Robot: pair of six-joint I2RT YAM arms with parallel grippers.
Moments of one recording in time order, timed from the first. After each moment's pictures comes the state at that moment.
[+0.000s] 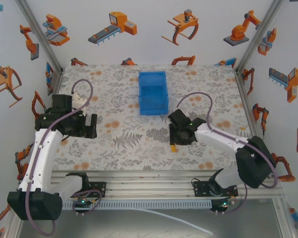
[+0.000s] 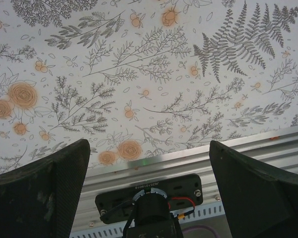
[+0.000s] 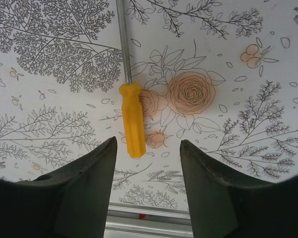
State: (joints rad) left arm -0.07 1.05 1.08 -1.10 0.13 0.12; right arm 0.71 1.43 0.84 -0.62 0.12 0.63
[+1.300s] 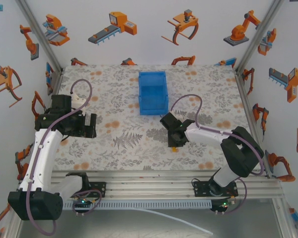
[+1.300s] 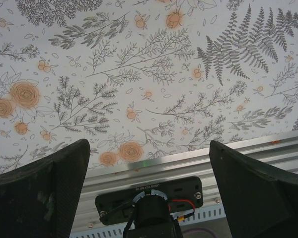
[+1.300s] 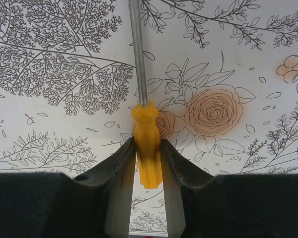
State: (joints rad) left arm -0.06 1.05 1.07 -1.09 0.13 0.12; right arm 0.77 1.57 0.85 -0.55 0.18 0.68
